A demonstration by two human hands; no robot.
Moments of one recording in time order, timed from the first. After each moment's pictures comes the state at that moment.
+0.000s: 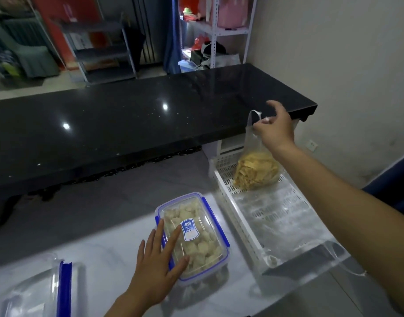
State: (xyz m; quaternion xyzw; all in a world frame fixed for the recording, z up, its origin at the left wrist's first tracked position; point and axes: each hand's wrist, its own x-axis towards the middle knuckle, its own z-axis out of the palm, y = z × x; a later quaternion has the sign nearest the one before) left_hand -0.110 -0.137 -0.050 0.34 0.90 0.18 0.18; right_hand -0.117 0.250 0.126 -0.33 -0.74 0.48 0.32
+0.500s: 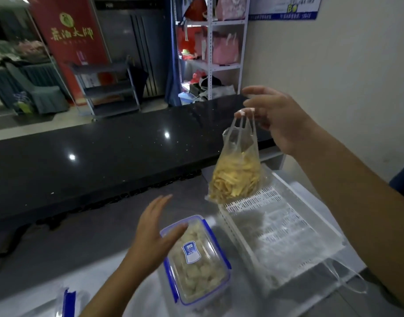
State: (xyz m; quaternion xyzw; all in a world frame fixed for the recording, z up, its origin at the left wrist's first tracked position) left_hand -0.138 -0.102 0.092 0.30 0.85 0.43 0.09; right_hand -0.062 0.177 0.278 -0.17 -0.70 0.65 0.24
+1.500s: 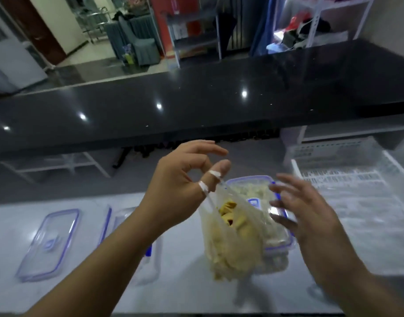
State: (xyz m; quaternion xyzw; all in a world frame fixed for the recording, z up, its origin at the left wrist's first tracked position) left_hand -0.088 -0.163 0.186 0.33 0.82 0.47 -0.07; right_hand 0.022 0.029 0.116 -0.13 -0.59 0.79 0.12
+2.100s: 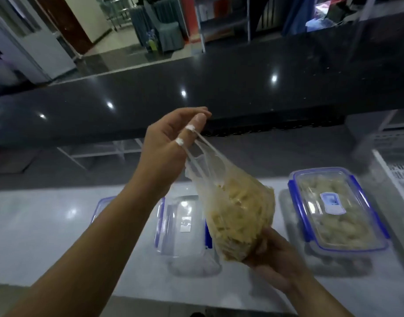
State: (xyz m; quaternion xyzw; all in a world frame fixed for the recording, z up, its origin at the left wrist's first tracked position) left_hand -0.162 -0.304 0.198 0.20 0.76 0.61 -0.03; right_hand -0.041 -0.144 -0.002 -0.16 -0.12 0.95 -0.22
